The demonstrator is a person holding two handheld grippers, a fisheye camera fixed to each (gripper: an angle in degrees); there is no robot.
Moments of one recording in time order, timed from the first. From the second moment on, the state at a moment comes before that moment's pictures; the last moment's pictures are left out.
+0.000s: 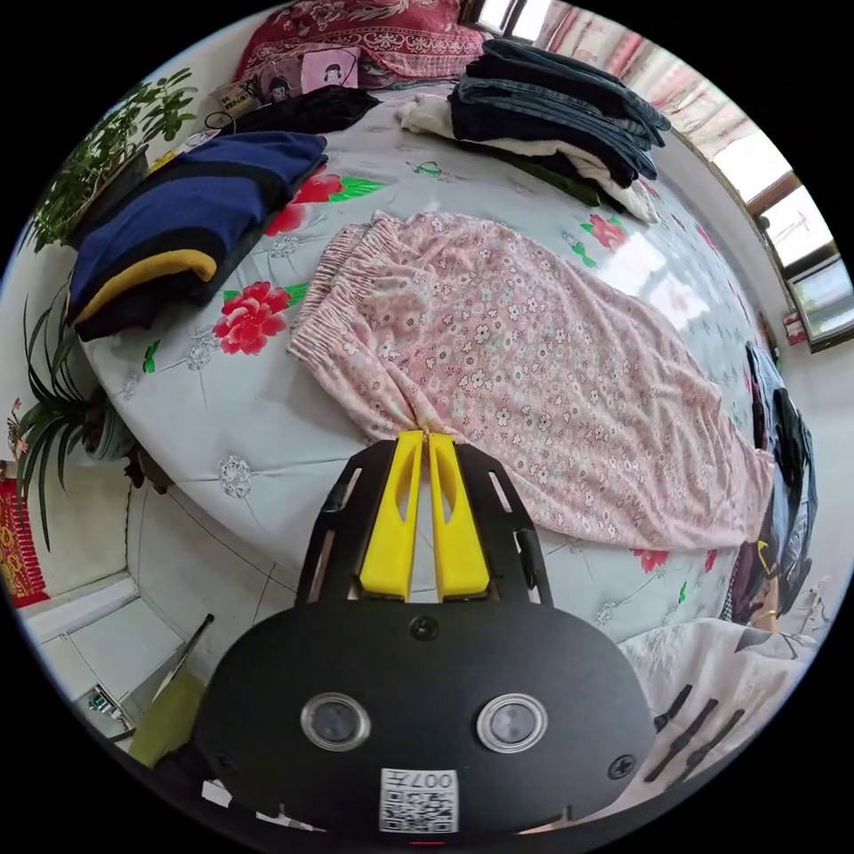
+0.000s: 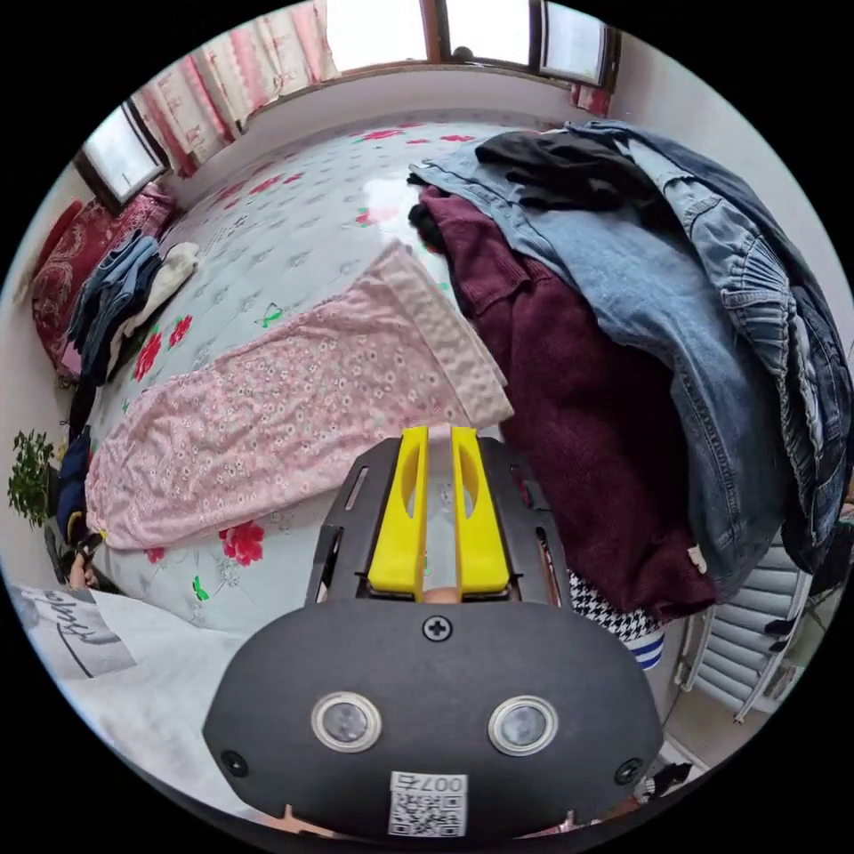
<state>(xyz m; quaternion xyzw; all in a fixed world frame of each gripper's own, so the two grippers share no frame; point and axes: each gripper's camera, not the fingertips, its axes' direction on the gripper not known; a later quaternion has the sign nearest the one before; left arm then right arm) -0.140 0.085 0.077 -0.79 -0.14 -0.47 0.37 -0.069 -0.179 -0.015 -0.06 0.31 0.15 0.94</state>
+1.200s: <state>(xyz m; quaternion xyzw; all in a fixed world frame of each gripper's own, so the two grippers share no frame) -0.408 0.016 0.251 -0.49 -0.07 -0.60 0.63 -0.265 -0.391 -0.092 0.03 0.27 -0.20 0.94</state>
